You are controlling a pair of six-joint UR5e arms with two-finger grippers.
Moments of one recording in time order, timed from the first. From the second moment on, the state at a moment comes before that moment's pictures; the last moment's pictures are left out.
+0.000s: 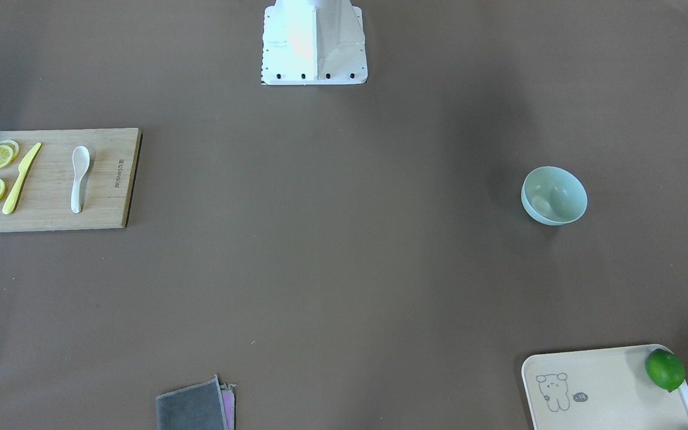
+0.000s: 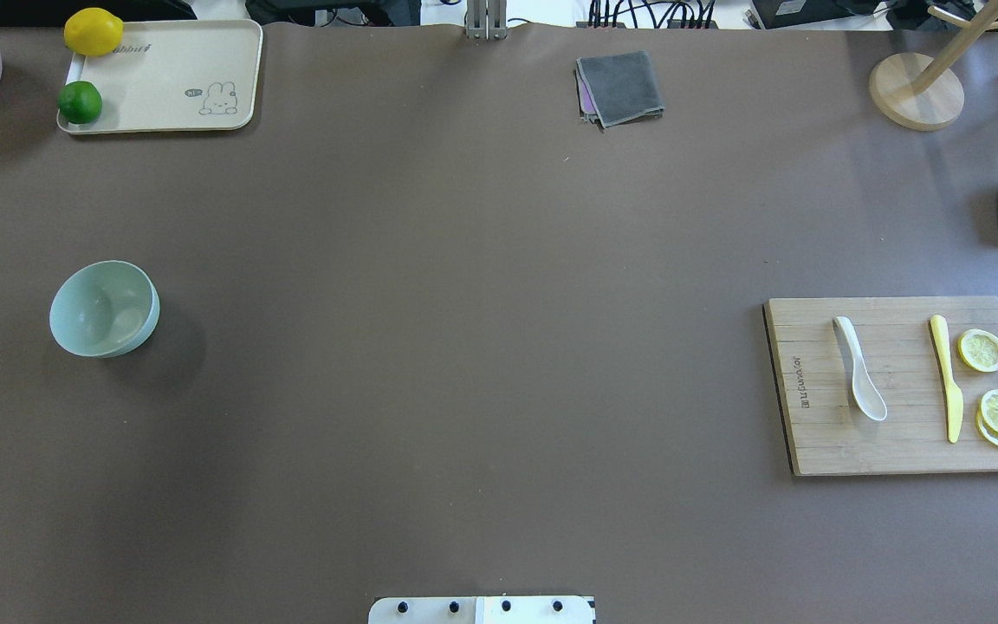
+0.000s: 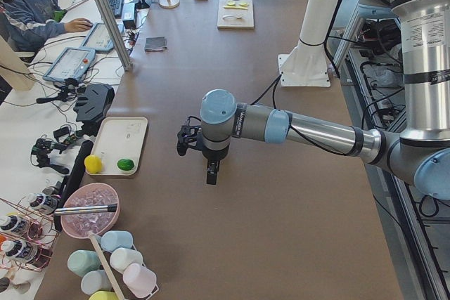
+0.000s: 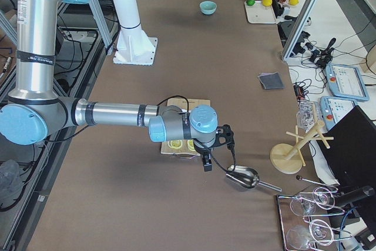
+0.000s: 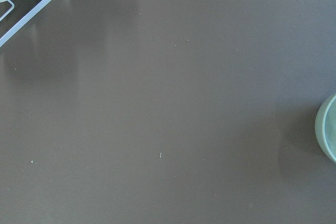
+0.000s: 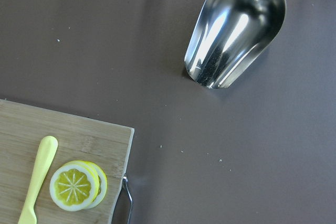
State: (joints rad) left arm -1.56 -1.39 -1.97 -1.52 -2.38 -0.07; right arm 1.54 -1.70 1.68 -1.40 2.40 -0.08
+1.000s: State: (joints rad) left arm -1.45 -1.39 -1.93 -1.82 -2.36 -0.31; right arm 1.53 -1.73 1.67 -1.20 2.48 -0.08
